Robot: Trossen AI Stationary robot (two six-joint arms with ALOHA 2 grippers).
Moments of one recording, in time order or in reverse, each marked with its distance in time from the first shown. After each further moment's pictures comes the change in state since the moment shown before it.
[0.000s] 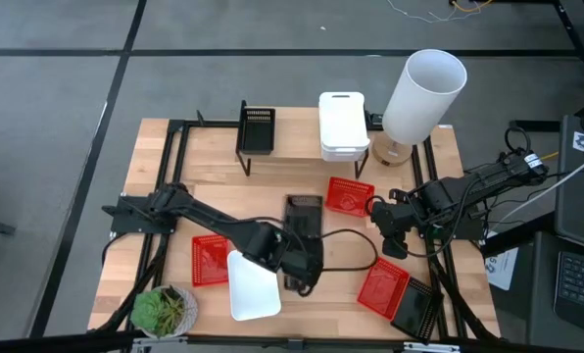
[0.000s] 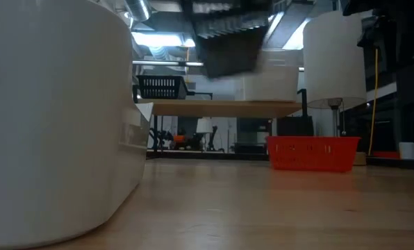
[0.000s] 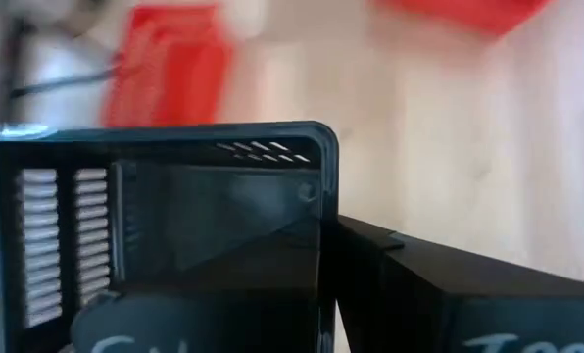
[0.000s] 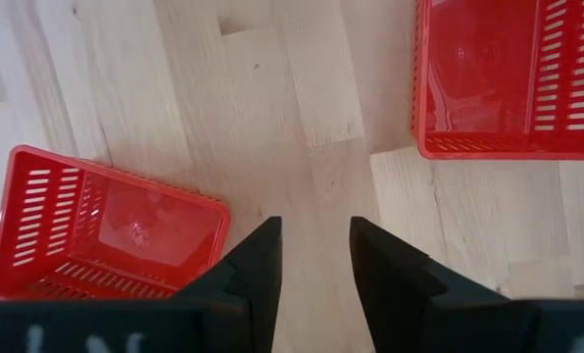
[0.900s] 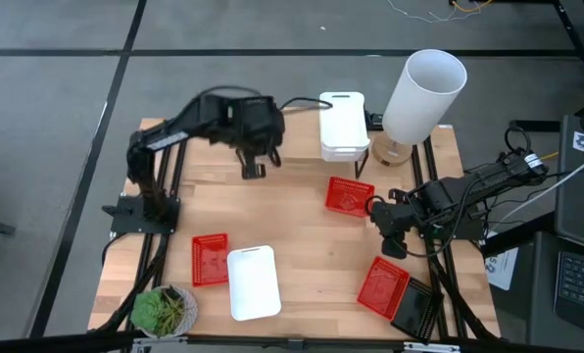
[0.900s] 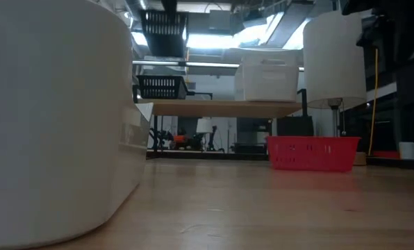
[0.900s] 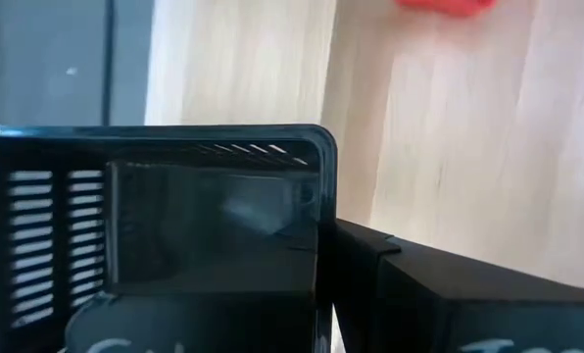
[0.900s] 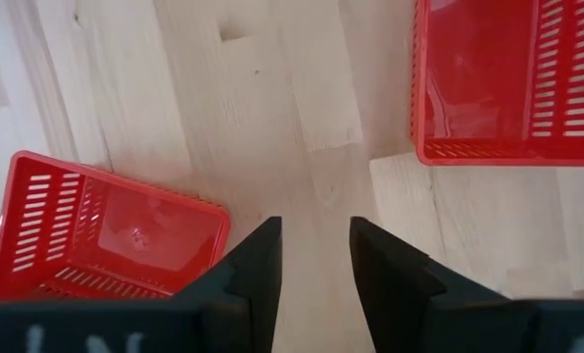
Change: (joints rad) left arm 0.586 -0.297 0.100 -0.427 0.169 0.415; right arm 0.000 0.000 0.000 0.010 0.011 -0.002
